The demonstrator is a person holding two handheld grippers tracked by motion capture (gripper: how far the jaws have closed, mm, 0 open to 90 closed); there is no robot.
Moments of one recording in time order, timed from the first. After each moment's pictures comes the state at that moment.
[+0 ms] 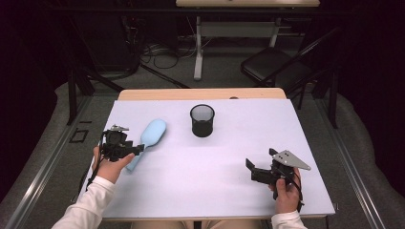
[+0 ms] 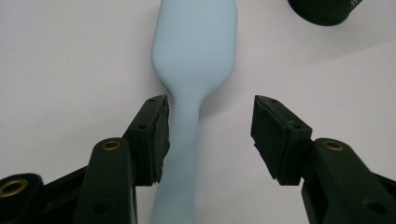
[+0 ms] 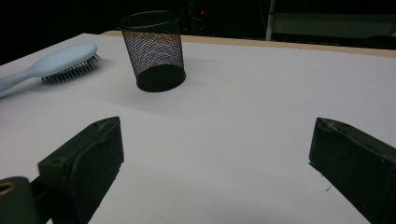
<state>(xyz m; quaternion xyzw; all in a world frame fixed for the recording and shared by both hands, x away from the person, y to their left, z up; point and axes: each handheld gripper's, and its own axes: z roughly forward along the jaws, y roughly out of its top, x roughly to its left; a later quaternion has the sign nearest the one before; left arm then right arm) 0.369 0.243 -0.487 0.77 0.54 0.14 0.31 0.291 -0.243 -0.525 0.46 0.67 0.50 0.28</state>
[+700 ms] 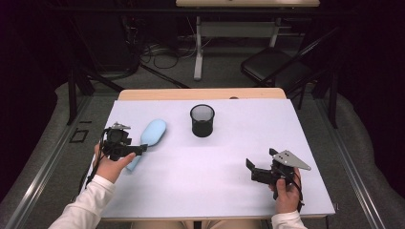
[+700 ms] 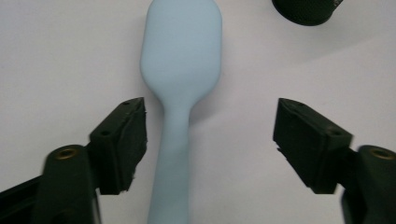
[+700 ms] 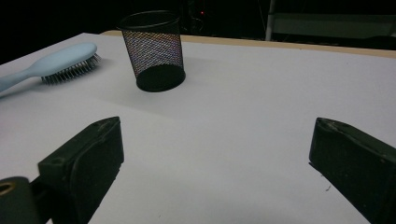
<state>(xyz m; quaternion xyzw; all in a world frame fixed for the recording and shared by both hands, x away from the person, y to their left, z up) 0.372 0.239 -0.478 0.78 0.52 0.14 0.31 0.291 -0.243 -0.524 0.46 0.67 0.50 0.28</state>
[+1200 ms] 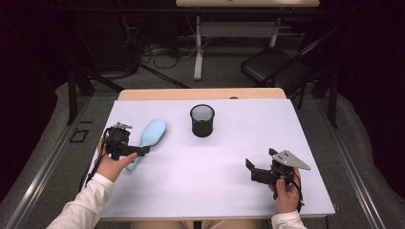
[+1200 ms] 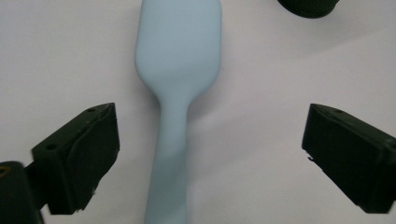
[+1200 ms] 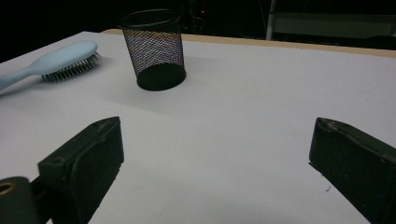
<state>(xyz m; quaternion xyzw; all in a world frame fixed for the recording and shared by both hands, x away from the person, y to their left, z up) 0.379 0.238 -0.483 0.79 0.53 0.12 0.30 0.291 -0.243 -0.525 0.46 0.67 0.50 0.28</state>
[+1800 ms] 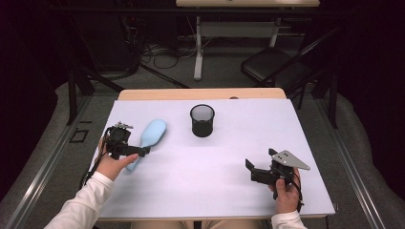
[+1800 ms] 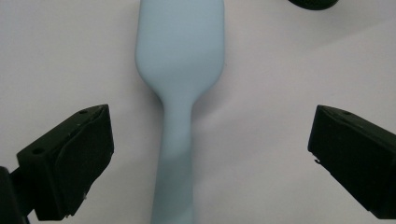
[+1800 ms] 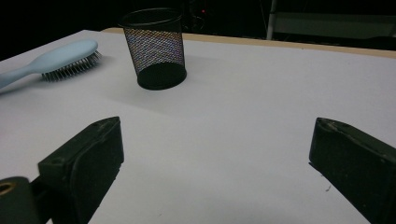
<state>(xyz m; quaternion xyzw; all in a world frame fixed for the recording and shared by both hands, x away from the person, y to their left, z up) 0.384 0.240 -0.487 0.80 0.51 0.12 0.30 0.291 -0.242 -0.525 0.46 0.68 0.50 0.28</state>
